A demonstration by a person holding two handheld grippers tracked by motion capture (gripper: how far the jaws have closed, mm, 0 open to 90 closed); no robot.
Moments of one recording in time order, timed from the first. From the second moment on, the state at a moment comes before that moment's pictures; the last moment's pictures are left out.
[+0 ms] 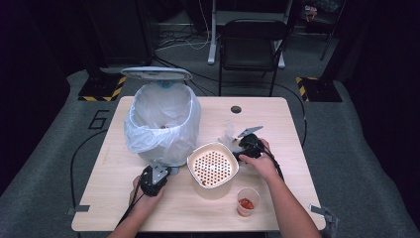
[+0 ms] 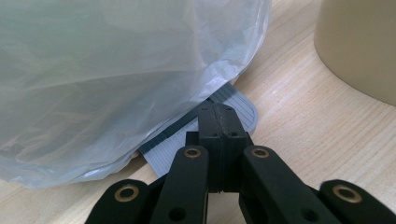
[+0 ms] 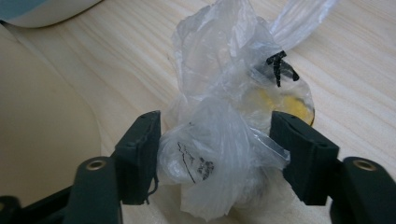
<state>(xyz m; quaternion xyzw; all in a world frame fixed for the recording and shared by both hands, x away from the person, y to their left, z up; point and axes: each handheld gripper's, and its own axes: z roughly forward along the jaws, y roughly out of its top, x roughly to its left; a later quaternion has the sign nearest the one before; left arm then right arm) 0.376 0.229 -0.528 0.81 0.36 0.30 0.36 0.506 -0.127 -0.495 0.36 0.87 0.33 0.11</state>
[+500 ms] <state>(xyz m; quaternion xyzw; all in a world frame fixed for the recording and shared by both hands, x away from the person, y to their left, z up) 0.375 0.228 -0.528 0.81 0.36 0.30 0.36 0.505 -0.131 -0.494 0.36 0.87 0.33 0.11</state>
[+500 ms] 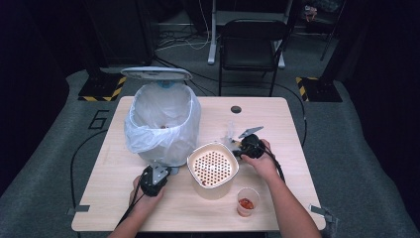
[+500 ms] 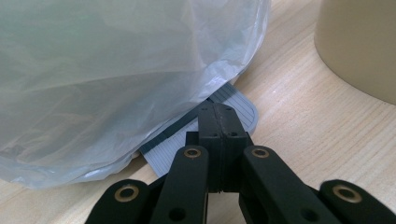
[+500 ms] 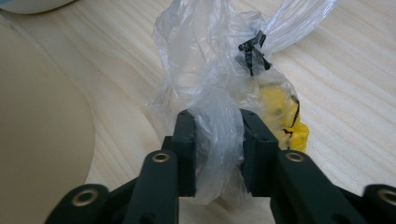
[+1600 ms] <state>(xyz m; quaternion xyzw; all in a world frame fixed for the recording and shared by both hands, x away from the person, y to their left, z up) 0.375 0.228 -0.528 0.81 0.36 0.30 0.36 0.482 -0.172 -0.393 0.36 0.84 0.37 0.16</state>
